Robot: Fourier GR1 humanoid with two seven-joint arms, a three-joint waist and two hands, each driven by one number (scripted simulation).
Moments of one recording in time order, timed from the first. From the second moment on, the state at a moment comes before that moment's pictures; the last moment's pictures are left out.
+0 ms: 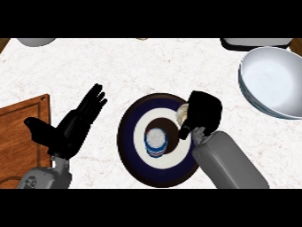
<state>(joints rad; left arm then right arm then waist) -0.12 0.16 -0.18 -1.58 0.27 0.00 0.15 -0.50 -0.06 0.43 -1.31 1.02 0.13 1.06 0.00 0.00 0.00</state>
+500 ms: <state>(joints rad) -0.12 0.13 -0.18 -1.57 0.26 0.00 0.15 -0.60 -0.05 0.41 -1.64 1.20 0.24 1.12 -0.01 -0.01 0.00</state>
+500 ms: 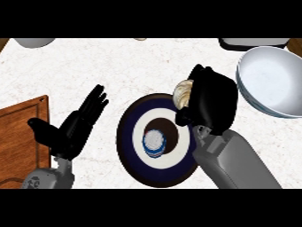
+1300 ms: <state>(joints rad) -0.12 0.14 -0.16 -1.56 0.25 -0.03 0.14 -0.78 -0.09 0.11 -1.74 1.33 0.43 1.01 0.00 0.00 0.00</state>
